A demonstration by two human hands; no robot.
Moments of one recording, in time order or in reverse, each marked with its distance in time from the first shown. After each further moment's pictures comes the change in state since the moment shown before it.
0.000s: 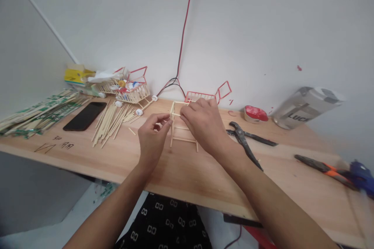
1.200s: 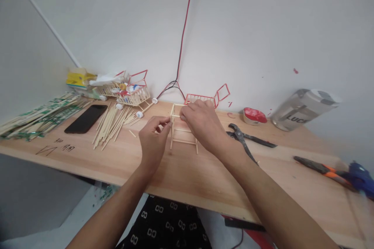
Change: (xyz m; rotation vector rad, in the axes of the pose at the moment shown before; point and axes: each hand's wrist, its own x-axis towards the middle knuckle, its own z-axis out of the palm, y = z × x) left_hand 0.000 -0.003 0.002 0.072 0.025 0.145; right_hand 0.005 0.007 0.007 0.054 -0.048 -0.004
